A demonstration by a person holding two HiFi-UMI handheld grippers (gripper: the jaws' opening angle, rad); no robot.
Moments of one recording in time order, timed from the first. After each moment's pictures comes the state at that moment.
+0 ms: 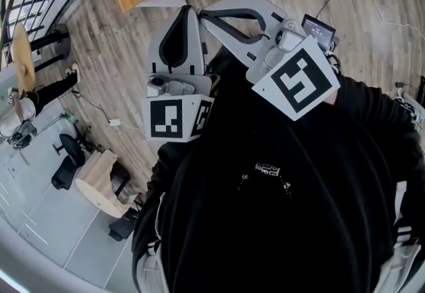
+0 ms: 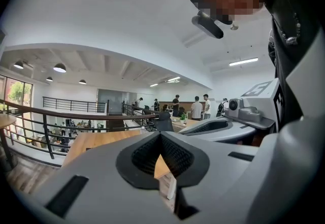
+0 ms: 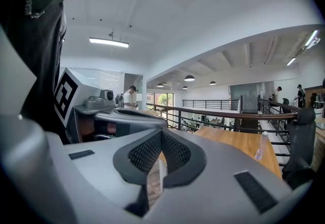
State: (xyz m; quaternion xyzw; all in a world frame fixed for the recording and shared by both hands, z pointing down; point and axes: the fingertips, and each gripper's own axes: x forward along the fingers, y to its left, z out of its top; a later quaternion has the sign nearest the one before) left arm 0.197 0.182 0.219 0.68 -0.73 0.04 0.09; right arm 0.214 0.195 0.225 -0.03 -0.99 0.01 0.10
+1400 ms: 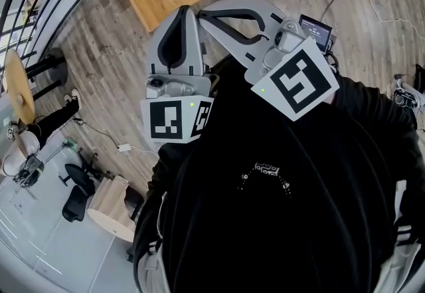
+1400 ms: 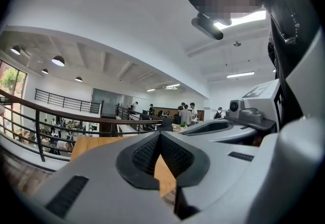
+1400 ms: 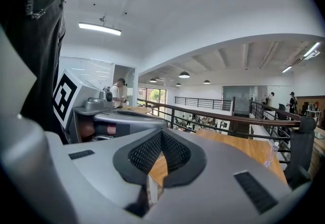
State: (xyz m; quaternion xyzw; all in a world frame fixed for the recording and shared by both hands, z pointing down) left arm 0.001 0.185 0.220 0.72 -0.69 0.00 0.08; right arm 0.017 0.198 0.224 0.03 -0.99 -0.01 0.12
